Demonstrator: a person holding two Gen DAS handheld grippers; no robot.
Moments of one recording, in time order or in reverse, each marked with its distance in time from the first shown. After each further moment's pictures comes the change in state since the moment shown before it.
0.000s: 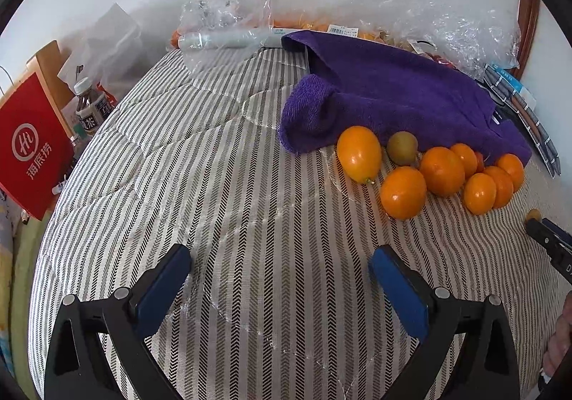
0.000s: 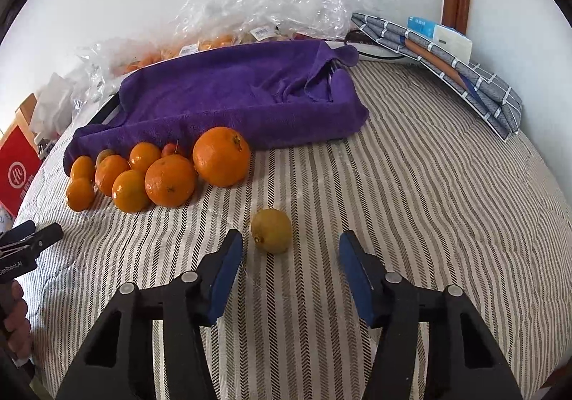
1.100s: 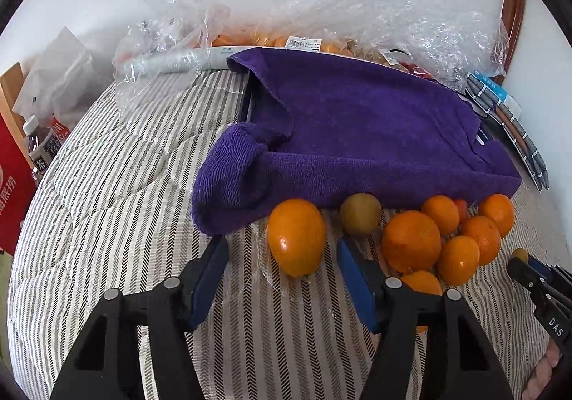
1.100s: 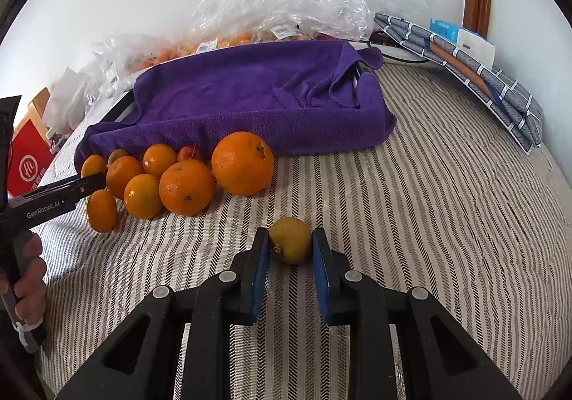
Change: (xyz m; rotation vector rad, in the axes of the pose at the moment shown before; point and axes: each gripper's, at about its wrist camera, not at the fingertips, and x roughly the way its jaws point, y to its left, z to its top) left arm 0.032 -0.039 0.046 0.049 -0.037 -0.110; right arm 0.008 0.007 0.006 -0.026 0.005 0.062
